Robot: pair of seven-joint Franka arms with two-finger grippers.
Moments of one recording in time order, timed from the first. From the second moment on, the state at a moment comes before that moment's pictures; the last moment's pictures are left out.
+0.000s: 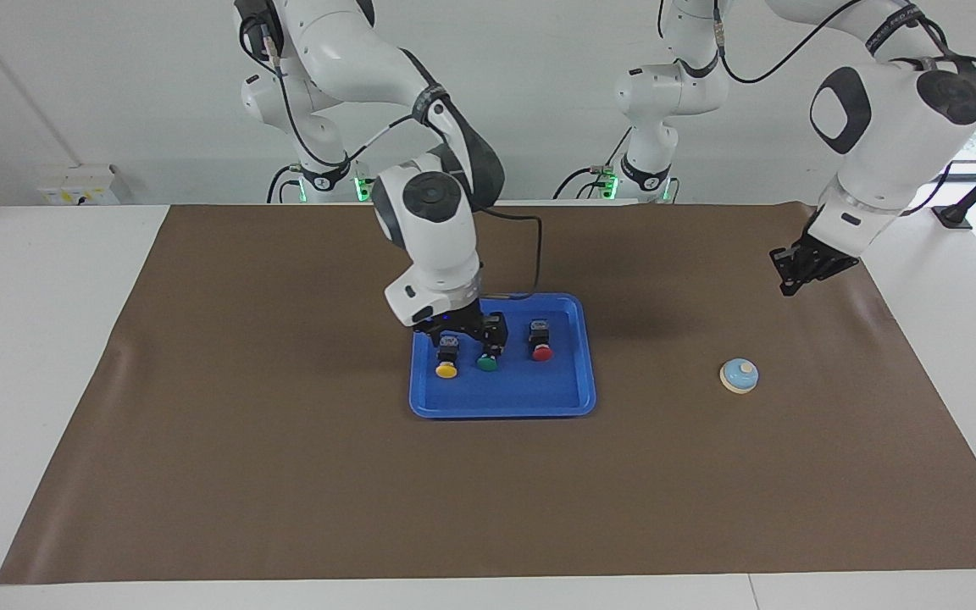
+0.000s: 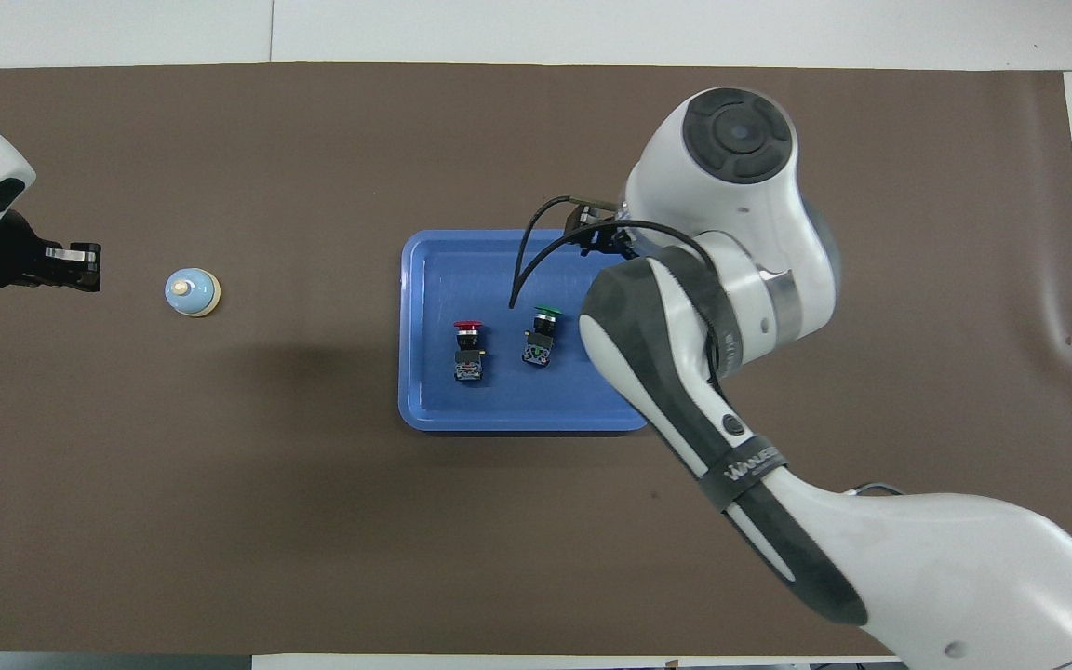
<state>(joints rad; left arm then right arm) 0.00 0.15 0.00 -1.78 0.00 1.90 0.04 0.34 0.36 -0.04 -1.52 0.09 1.89 0.50</state>
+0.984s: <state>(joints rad) 0.00 0.19 0.00 -1.81 0.00 1.97 0.03 0.02 0.06 -0.04 -1.52 0.03 1.46 -0.02</state>
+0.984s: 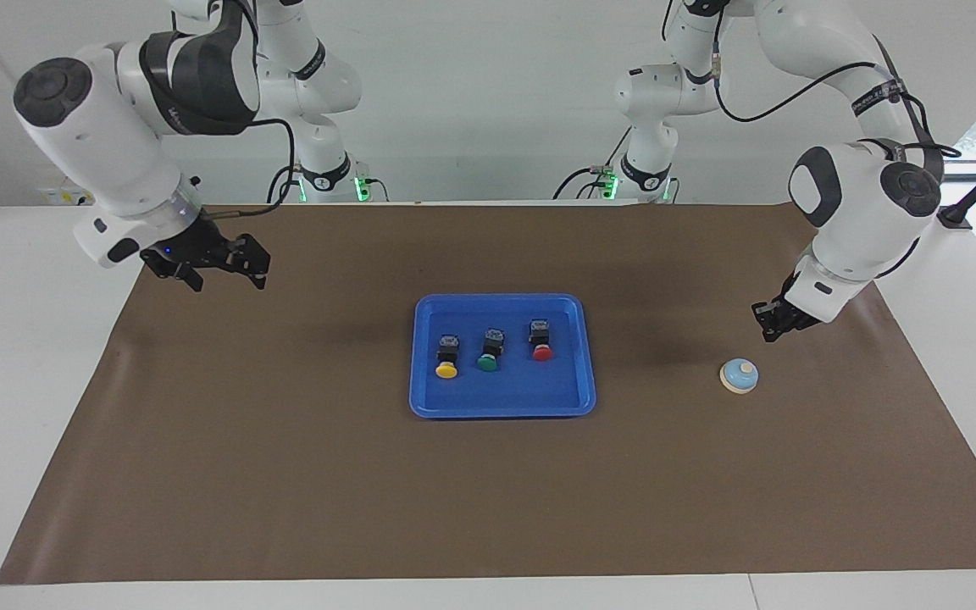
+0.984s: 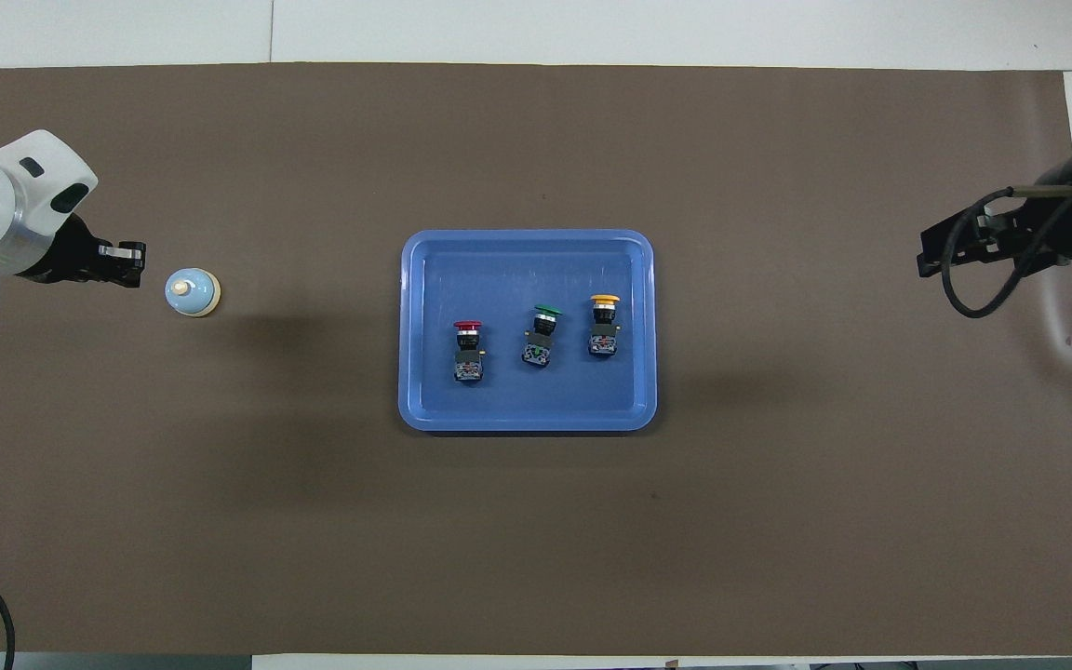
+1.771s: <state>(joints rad) 0.00 0.19 0.00 -1.83 0.00 2.06 0.03 -0.02 -0.04 0.00 -1.62 -0.03 1.48 -0.09</state>
